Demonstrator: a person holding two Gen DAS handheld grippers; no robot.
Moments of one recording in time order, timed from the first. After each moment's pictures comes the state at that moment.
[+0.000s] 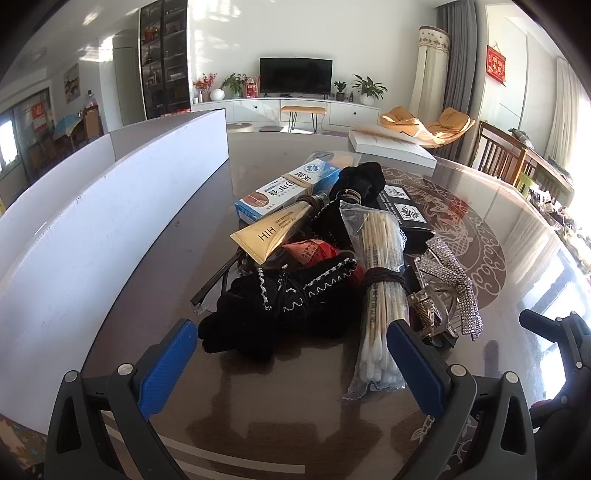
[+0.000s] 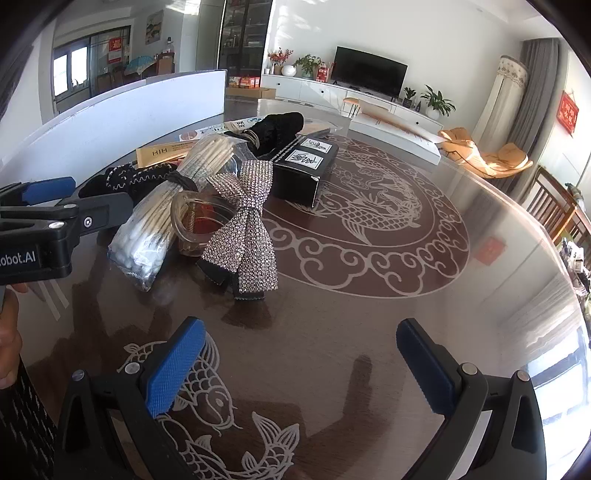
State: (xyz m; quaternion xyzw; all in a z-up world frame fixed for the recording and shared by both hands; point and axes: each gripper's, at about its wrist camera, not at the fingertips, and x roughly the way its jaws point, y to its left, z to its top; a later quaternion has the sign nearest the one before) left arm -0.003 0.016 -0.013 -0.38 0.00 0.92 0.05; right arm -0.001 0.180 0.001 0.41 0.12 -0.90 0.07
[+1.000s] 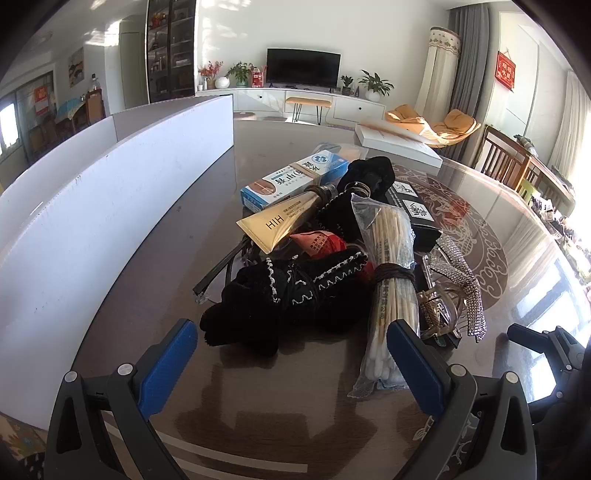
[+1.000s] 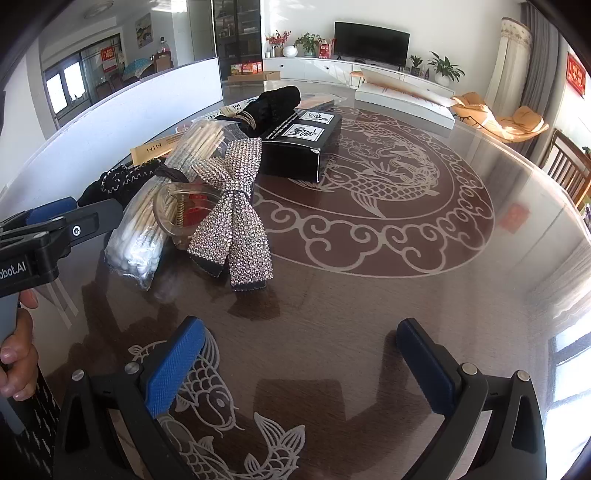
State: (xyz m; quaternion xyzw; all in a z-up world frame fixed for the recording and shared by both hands) left arm -0.009 0.008 -0.018 -0.40 -0.02 0.91 0.05; right arm -0.012 0.193 -0.007 0.45 0.06 -0.89 0.09
